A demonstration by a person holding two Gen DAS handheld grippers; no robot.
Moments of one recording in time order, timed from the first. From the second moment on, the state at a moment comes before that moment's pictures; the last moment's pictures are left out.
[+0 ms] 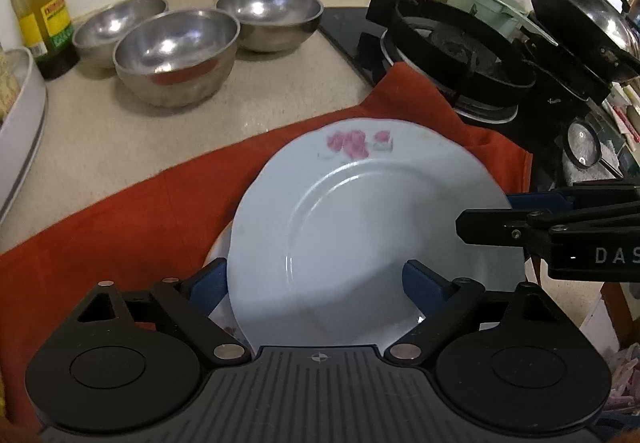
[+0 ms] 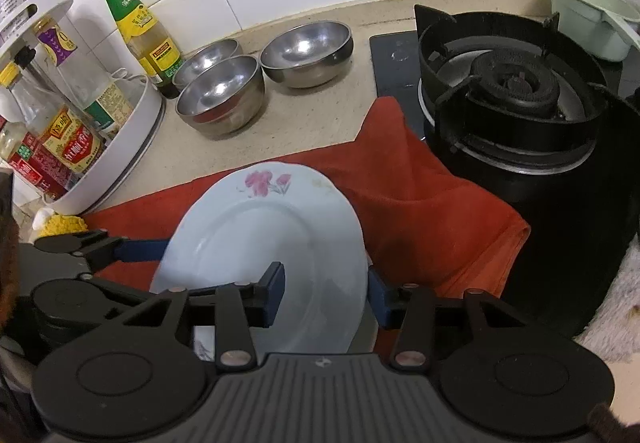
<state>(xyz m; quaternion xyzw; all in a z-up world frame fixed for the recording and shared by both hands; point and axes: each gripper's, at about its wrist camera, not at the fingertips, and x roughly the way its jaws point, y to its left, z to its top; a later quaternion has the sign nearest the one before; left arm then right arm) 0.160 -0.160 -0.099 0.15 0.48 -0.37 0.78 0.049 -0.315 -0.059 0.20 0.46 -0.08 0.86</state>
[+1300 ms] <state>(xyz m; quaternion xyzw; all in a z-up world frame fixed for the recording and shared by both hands) 0.291 -0.134 -0.061 0.10 0.43 -0.24 0.86 0.205 -0.316 -0.035 0.18 0.42 -0.01 0.89</state>
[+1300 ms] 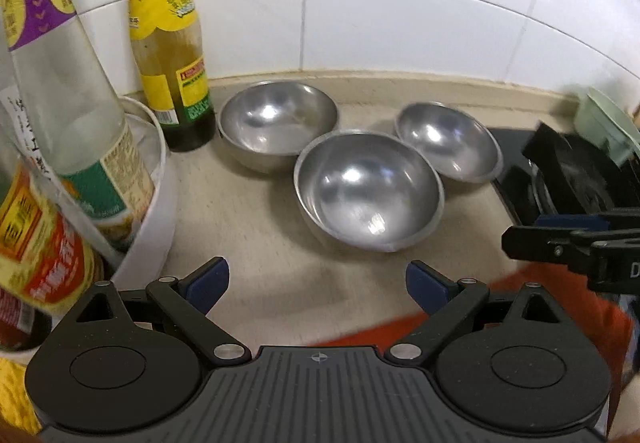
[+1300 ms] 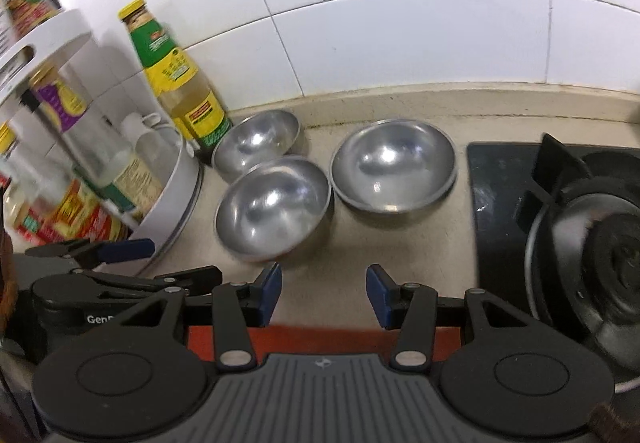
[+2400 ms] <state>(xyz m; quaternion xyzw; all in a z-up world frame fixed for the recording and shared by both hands) 0.337 -0.159 -0.098 0.10 0.49 -0.28 0.82 0.261 -0.310 -0.089 0.26 0.49 0.05 0.83</state>
